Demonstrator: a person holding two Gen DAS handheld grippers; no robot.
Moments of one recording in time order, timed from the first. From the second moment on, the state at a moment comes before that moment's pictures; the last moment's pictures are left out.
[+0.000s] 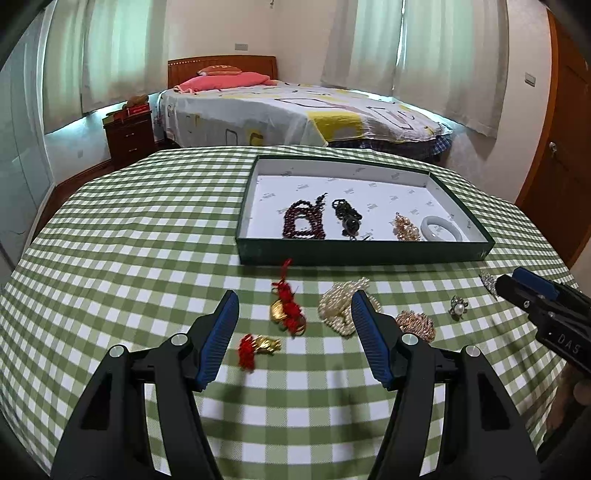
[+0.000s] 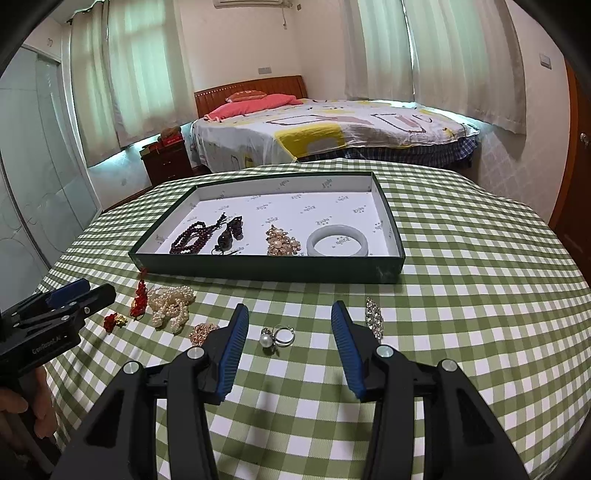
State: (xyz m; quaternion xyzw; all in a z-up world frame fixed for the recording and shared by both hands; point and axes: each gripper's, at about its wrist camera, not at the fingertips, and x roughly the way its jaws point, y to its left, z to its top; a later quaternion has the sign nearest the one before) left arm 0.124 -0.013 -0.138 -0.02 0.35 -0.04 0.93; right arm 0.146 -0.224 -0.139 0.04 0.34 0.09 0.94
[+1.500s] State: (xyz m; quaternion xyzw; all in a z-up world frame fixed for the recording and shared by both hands) left arm 0.126 0.018 -0.179 -0.04 0.40 -0.03 0.92; right arm 0.141 -0.211 -0.162 0.04 0.37 0.10 0.92
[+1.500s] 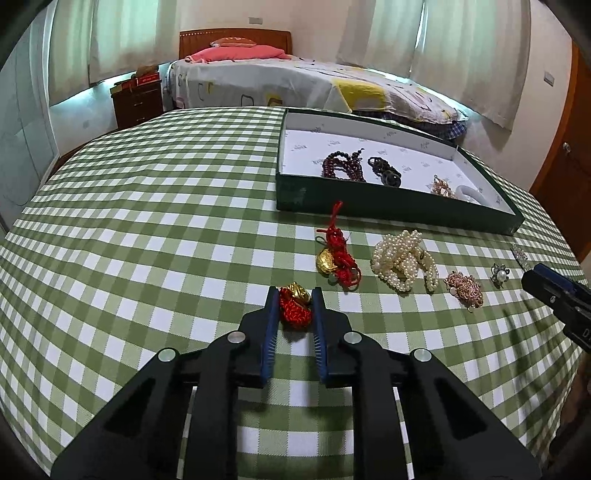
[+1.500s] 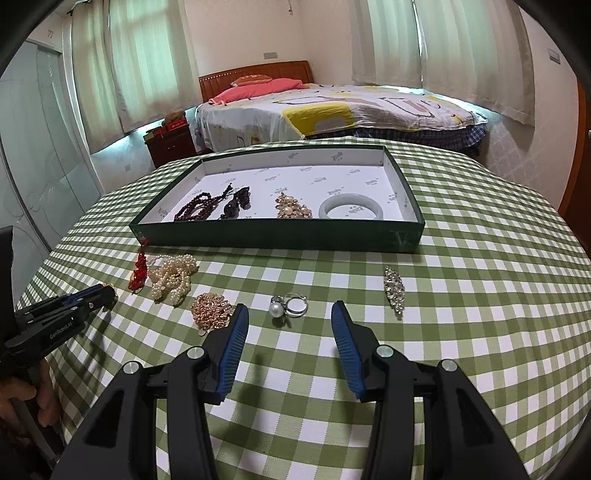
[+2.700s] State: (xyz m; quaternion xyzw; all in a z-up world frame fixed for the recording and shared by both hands) left arm 0.127 0.021 -0.169 -0.03 0.39 -0.02 0.92; right arm 0.157 -0.198 -0.171 0.02 0.40 0.12 0.91
